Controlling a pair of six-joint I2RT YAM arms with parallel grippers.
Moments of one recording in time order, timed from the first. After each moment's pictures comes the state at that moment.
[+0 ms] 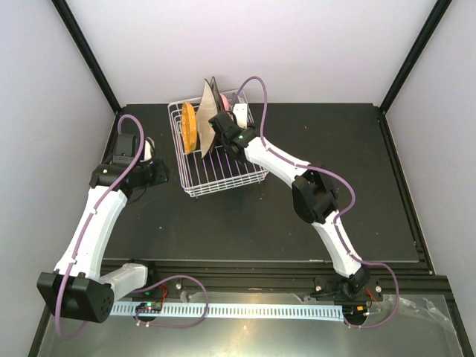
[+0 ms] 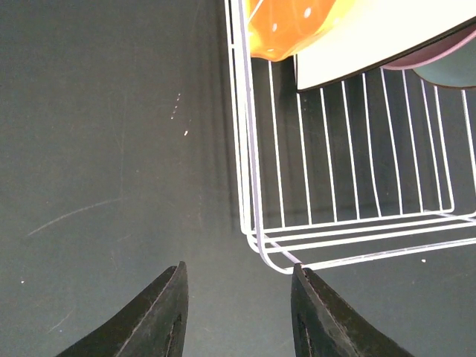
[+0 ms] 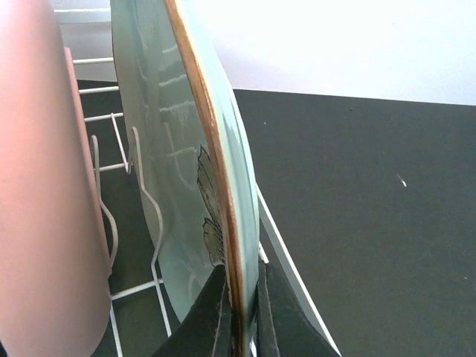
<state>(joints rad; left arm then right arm) -0.10 1.10 1.12 -0.93 0.08 -0.43 0.77 2.33 2.09 -0.58 0.81 0.45</state>
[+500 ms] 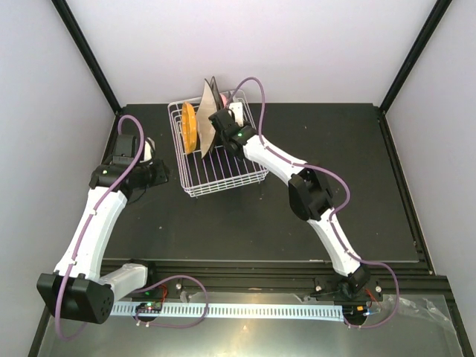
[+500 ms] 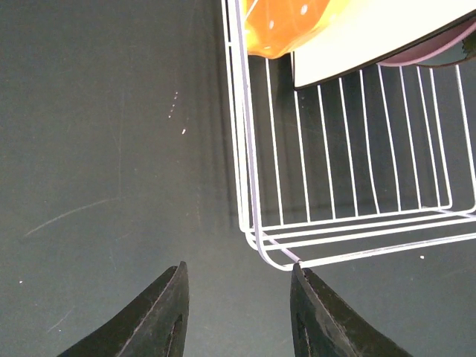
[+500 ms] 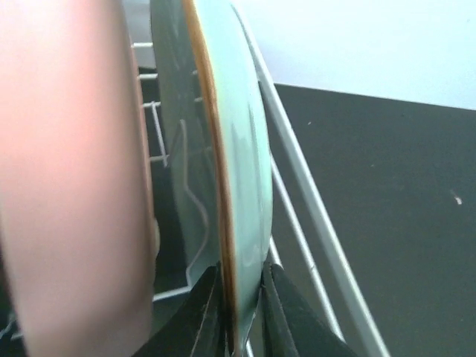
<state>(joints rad) -0.10 1.10 1.12 -0.93 0.09 -0.42 0.74 2.41 2.22 -0.58 0.73 0.38</state>
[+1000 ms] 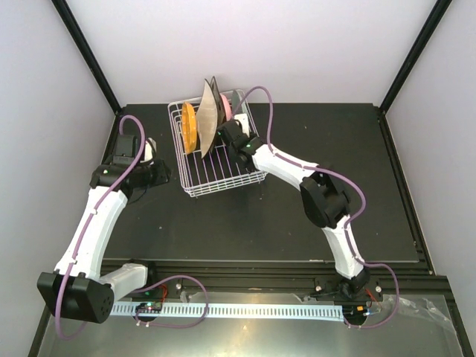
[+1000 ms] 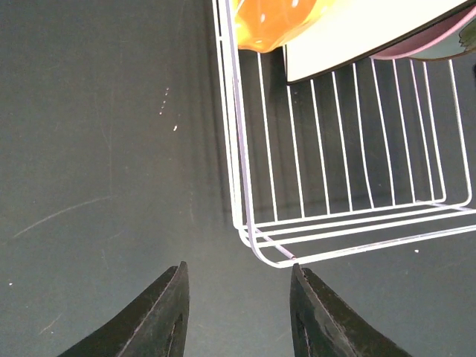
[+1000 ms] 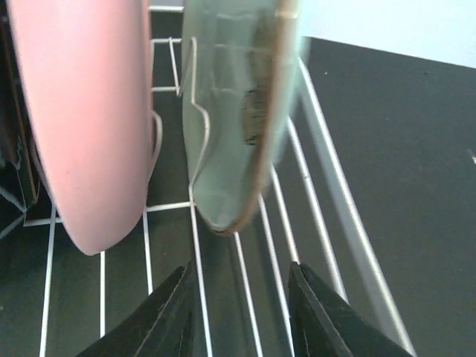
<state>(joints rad) -0.10 1.10 1.11 -0.93 0.11 -0.41 0.76 2.22 1.84 -0.44 0.61 0.36</state>
